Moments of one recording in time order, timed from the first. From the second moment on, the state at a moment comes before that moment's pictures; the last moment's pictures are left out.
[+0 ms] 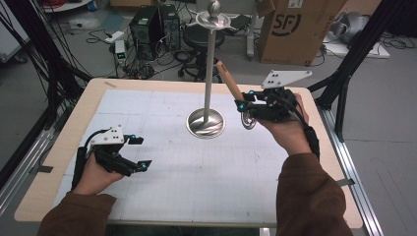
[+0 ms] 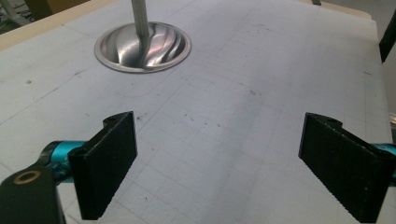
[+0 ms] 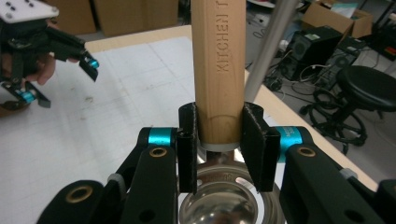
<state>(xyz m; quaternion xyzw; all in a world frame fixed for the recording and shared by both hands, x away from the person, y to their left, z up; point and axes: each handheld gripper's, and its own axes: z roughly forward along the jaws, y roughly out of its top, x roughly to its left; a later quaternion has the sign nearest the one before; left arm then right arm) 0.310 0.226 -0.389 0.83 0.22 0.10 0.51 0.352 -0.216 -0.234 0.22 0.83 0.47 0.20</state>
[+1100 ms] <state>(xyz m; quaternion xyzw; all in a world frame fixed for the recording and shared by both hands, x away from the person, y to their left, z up) 0.310 0.226 -0.389 0.82 0.23 0.09 0.51 0.379 -0.237 -0.196 0.25 0.80 0.49 0.23</state>
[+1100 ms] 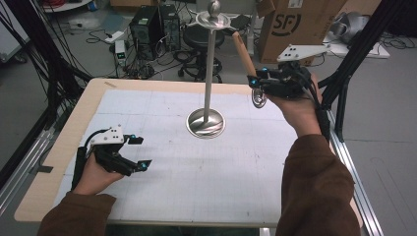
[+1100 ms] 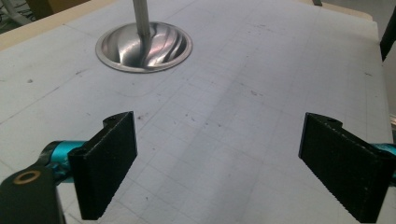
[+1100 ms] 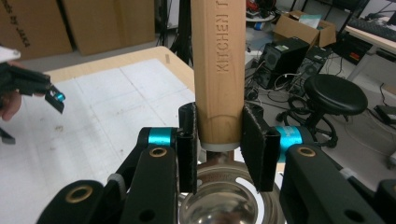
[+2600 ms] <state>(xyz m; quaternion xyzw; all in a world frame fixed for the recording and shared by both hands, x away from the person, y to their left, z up) 0.311 0.227 -0.391 0.82 0.23 0.09 0.51 0.407 -0.221 -0.191 0.26 0.80 0.50 0.21</state>
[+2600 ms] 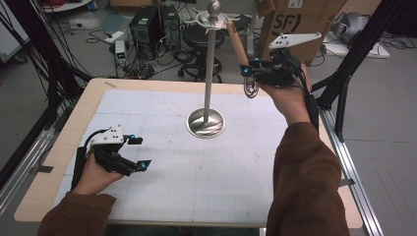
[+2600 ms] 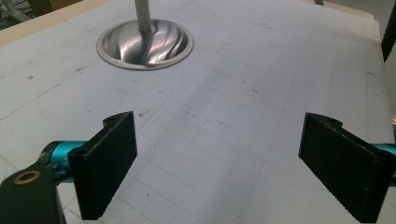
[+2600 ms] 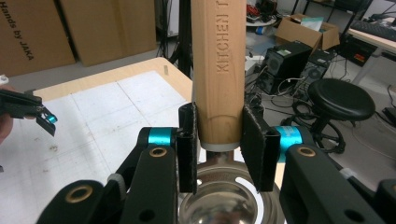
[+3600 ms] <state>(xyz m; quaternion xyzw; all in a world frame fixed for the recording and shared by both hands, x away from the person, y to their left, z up) 0.310 0.228 -0.390 0.82 0.23 0.09 0.52 0.416 -0.201 -0.208 0.27 0.81 0.49 0.20</state>
